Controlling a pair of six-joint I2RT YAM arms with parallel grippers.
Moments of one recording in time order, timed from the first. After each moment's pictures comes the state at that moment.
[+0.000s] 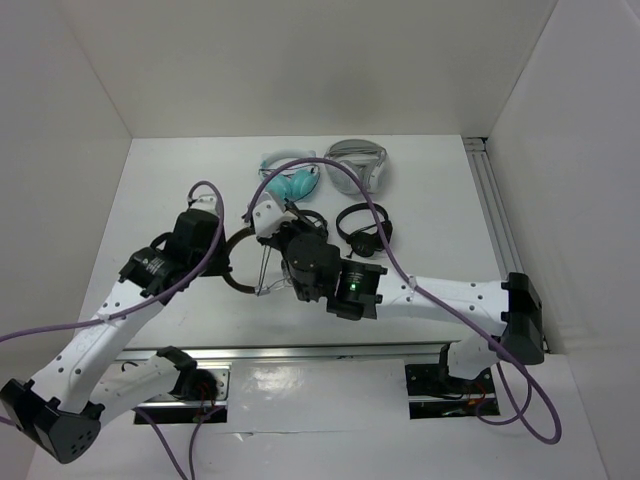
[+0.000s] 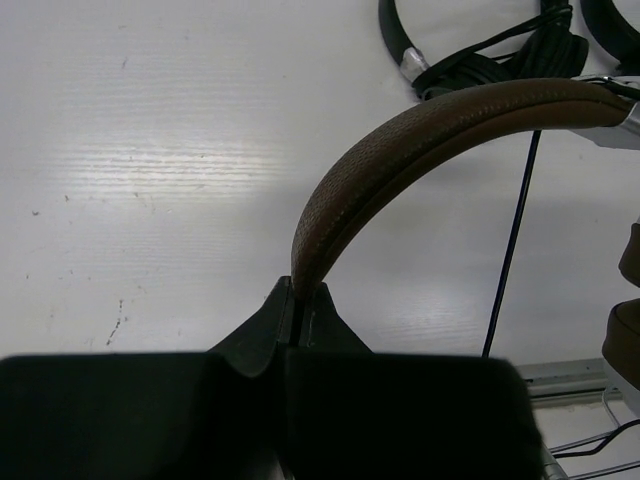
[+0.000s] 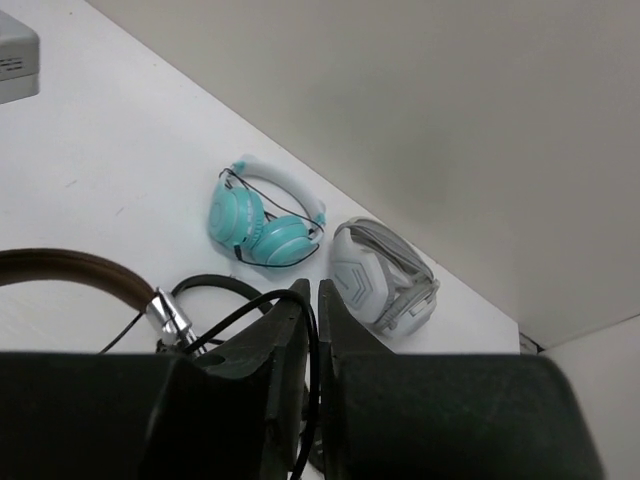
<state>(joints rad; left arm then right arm) -0.48 0.95 0.99 -0.87 -0.24 -0.47 1.31 1.48 1.30 0.21 0.98 -0.53</state>
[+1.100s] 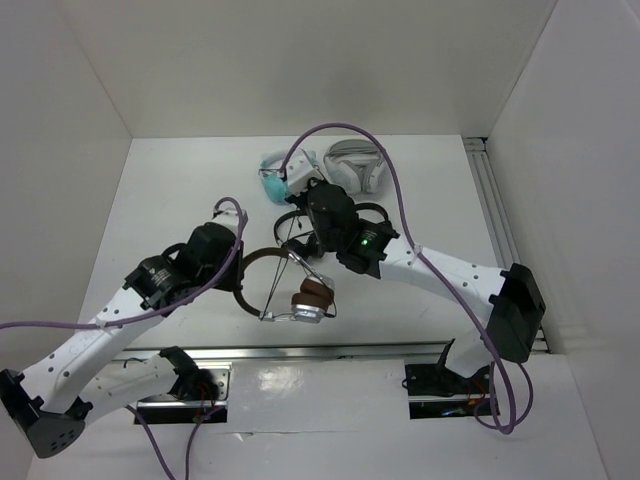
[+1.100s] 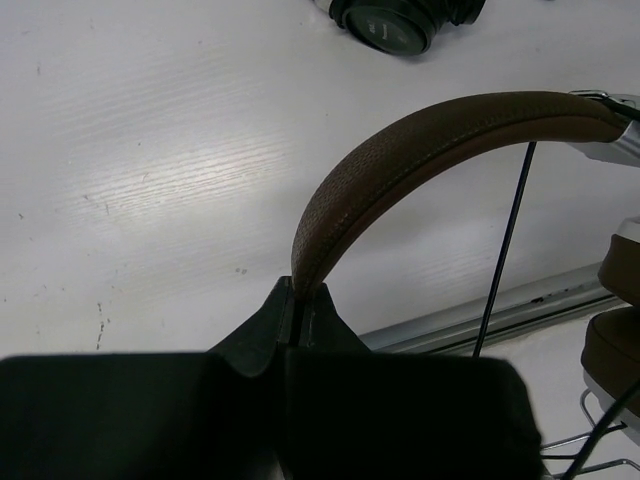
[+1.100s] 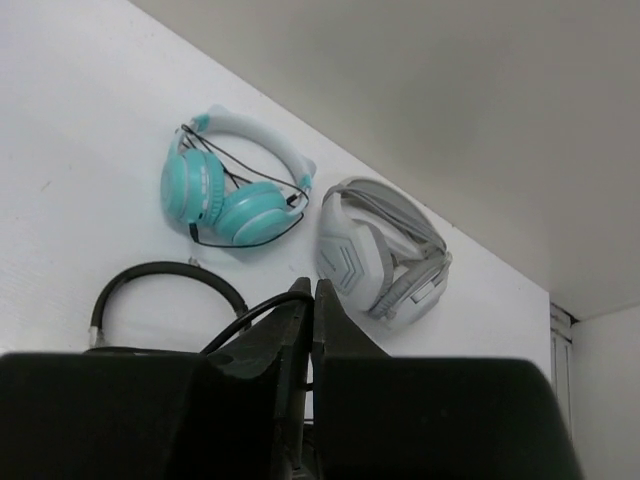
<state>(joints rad) -0.68 0.93 0.99 -0.89 -0.23 -0.43 0.98 1.51 1.29 0.10 0.70 -0.39</state>
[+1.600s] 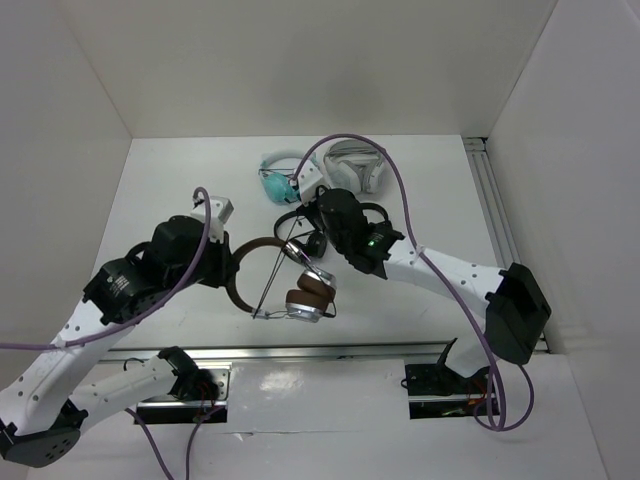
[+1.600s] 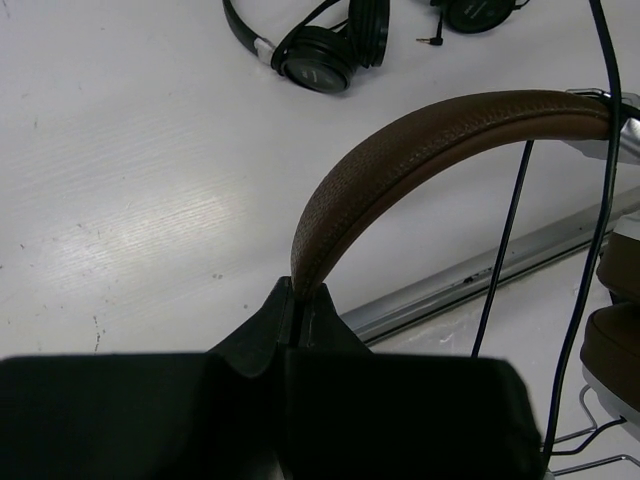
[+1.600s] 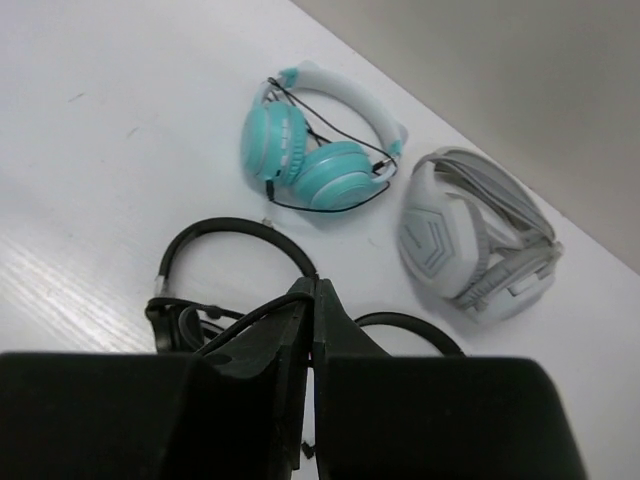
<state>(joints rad) -0.68 0.85 1.18 -1.01 -0.15 -0.40 0.89 1.49 1.15 0.11 0.45 -0.24</state>
